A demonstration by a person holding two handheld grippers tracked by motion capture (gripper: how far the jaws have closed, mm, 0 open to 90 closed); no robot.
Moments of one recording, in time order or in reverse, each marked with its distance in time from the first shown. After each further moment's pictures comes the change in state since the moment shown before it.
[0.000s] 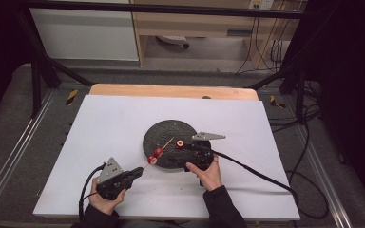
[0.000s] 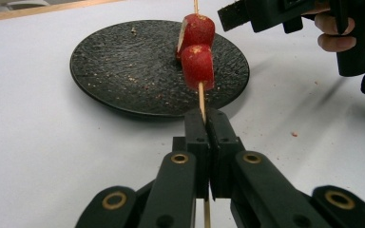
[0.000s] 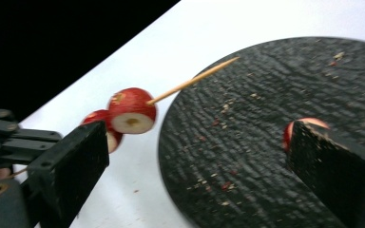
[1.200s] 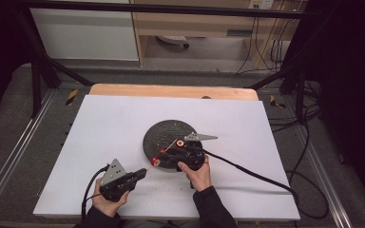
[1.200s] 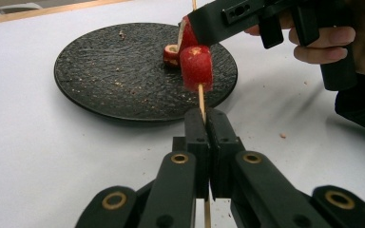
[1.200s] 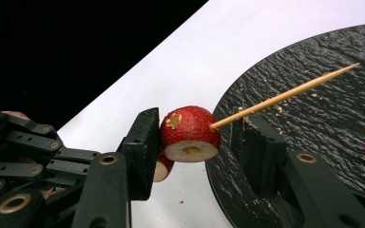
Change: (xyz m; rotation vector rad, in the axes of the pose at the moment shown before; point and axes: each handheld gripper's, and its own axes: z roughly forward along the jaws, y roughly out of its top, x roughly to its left) left arm -0.008 0.001 0.004 -0.003 -0.019 0.014; right arm 0.014 -0.001 0.019 -0.008 0.115 0.047
